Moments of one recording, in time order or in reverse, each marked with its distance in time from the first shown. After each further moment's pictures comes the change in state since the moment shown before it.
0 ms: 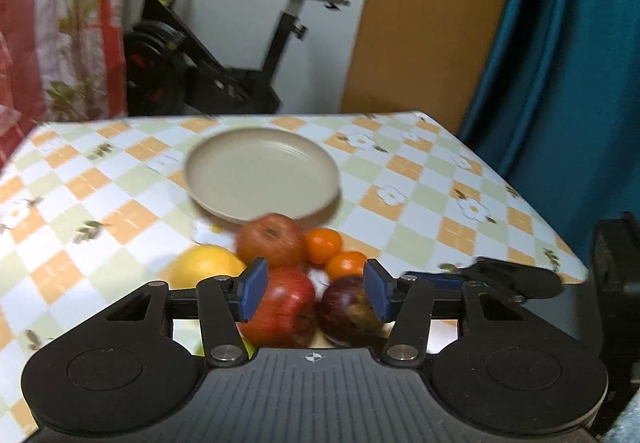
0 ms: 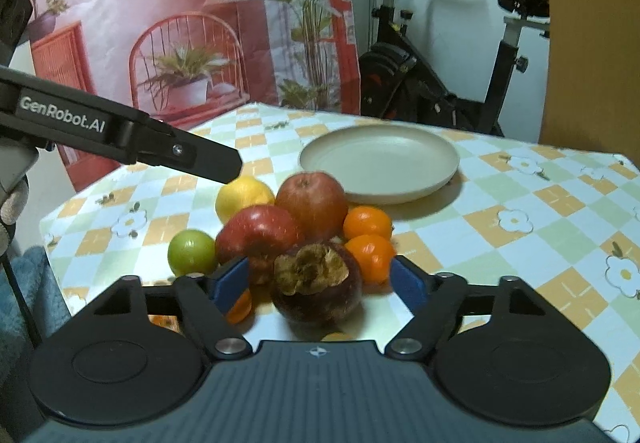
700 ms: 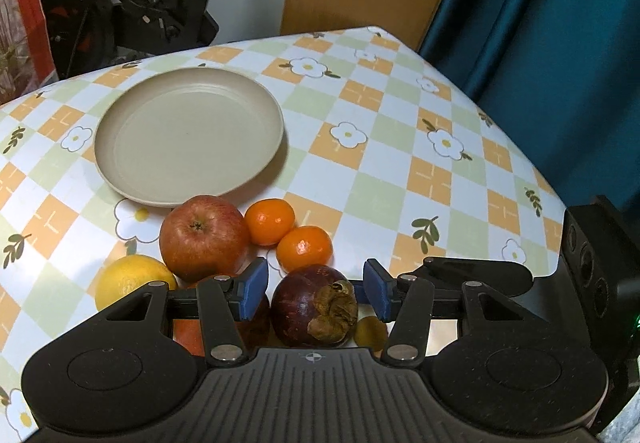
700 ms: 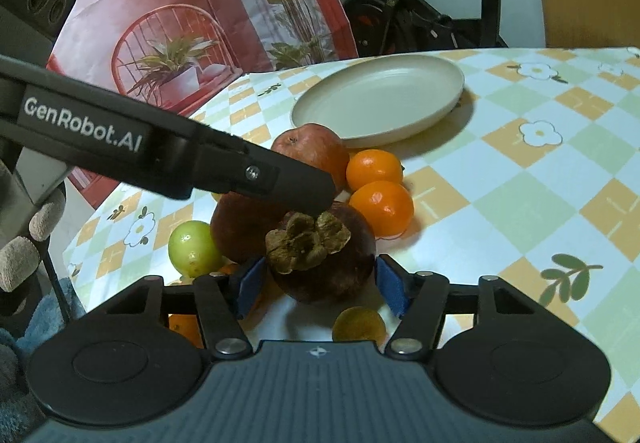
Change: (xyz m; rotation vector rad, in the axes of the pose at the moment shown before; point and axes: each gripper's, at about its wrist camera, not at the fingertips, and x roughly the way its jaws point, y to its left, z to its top) left arm 0.069 -0.009 0.026 0.107 0.279 -0.127; right arm 0.024 -0.025 -0.002 0.254 0.122 0.097
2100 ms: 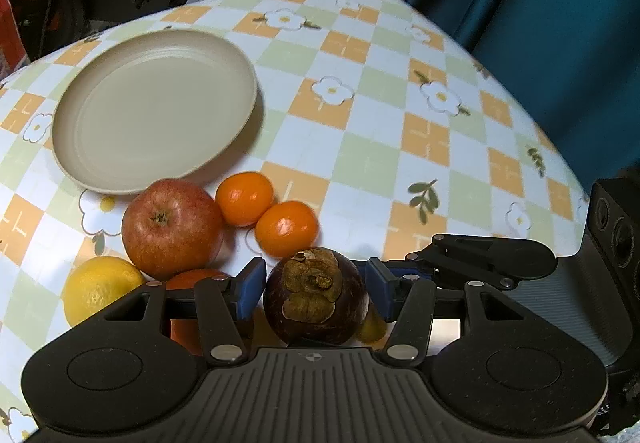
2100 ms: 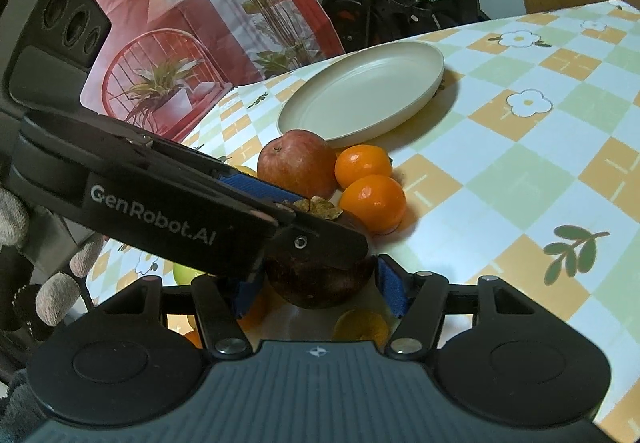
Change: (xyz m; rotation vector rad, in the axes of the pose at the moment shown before) left arm 0.034 -0.008 0.012 0.047 0.139 -0.043; right arm -0.004 -0.005 0.002 0.119 -0.013 0.016
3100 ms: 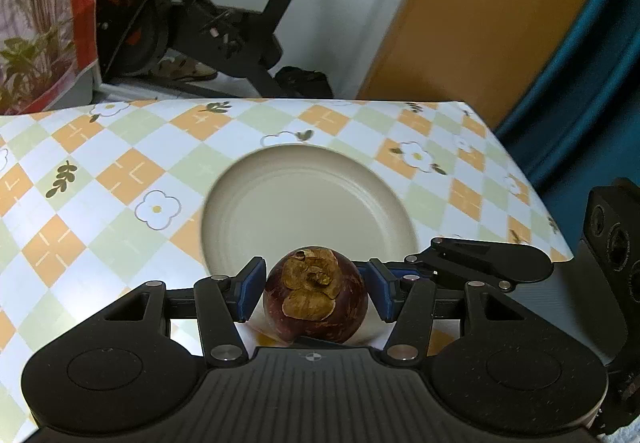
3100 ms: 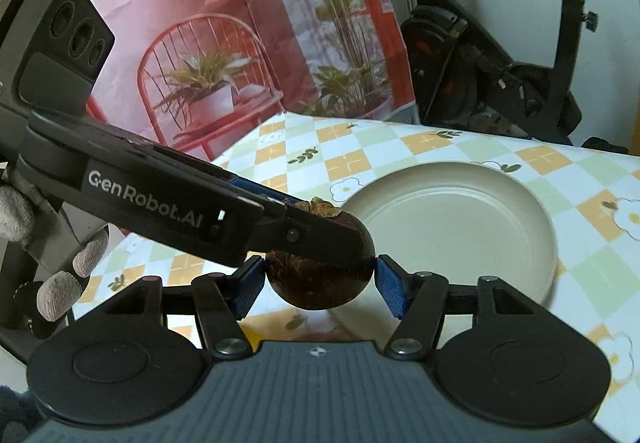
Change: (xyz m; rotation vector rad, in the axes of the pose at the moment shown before) left arm -0.029 0.129 0.062 -0.223 -0.208 0.073; right arm 0.104 0.032 0.127 -0.274 0.031 0.089
